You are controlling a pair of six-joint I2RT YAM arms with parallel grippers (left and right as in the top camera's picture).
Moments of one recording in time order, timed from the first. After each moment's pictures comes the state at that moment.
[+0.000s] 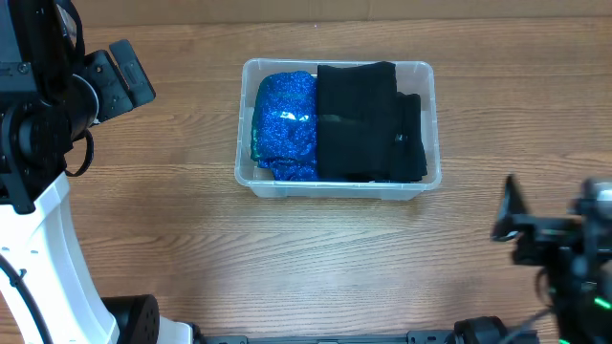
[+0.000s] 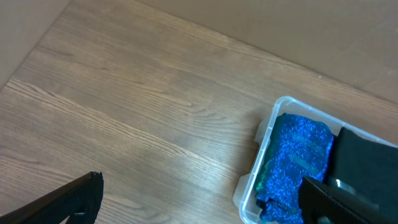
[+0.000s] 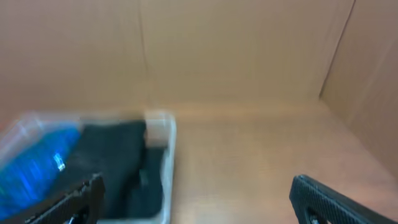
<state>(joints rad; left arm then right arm) 0.02 1.66 2.52 -1.69 -0.15 -0.36 0.11 0.49 1.07 -0.89 0.18 0.06</state>
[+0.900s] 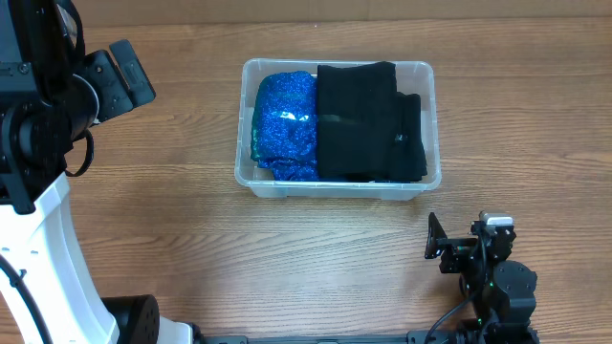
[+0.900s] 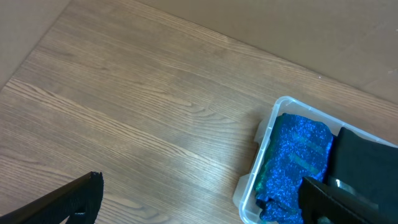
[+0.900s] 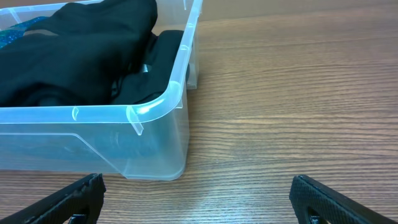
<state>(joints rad) 0.02 1.66 2.52 -1.69 -0.15 -0.36 0.04 0.03 0.16 -0.50 -0.05 0.09</state>
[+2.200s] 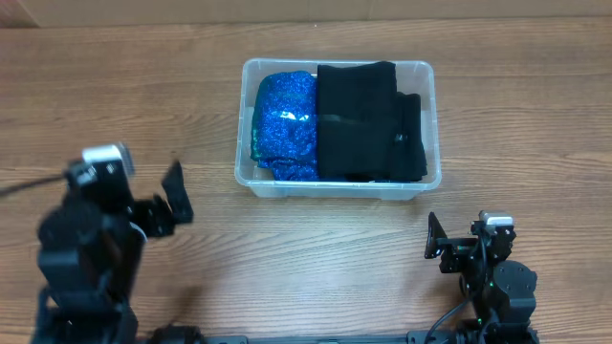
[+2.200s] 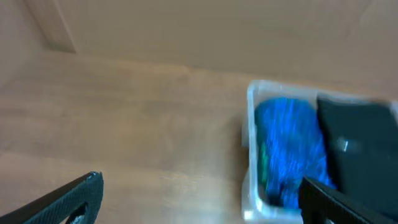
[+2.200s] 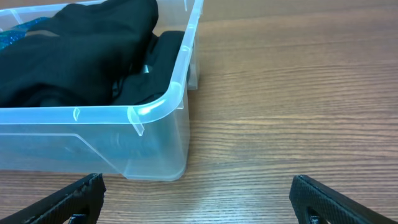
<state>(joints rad) 0.02 0.69 1.07 -0.82 -0.02 -0.12 0.04 0.03 0.16 -0.50 -0.05 0.09</state>
